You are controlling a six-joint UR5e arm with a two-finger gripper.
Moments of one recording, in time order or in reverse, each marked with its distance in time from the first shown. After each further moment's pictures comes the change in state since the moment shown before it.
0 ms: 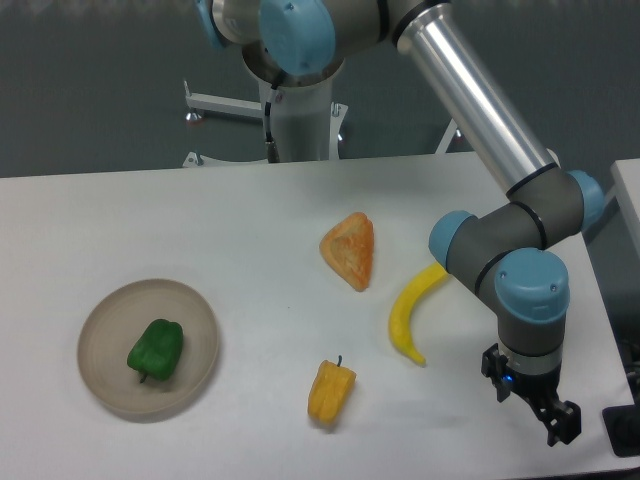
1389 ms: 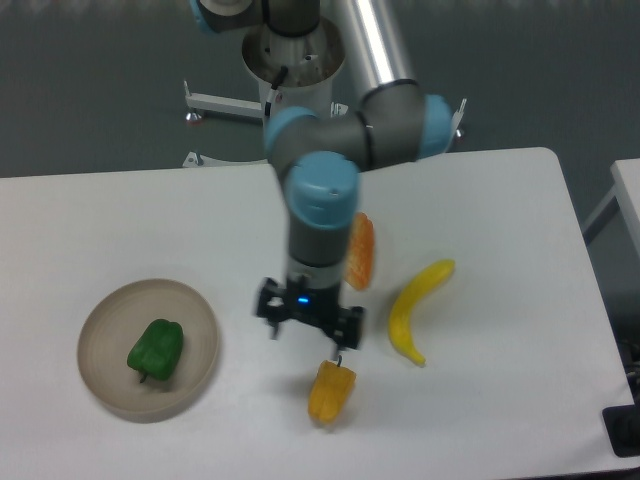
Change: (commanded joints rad) arm -0.363 0.439 -0.564 -0.032 -0.239 -1.107
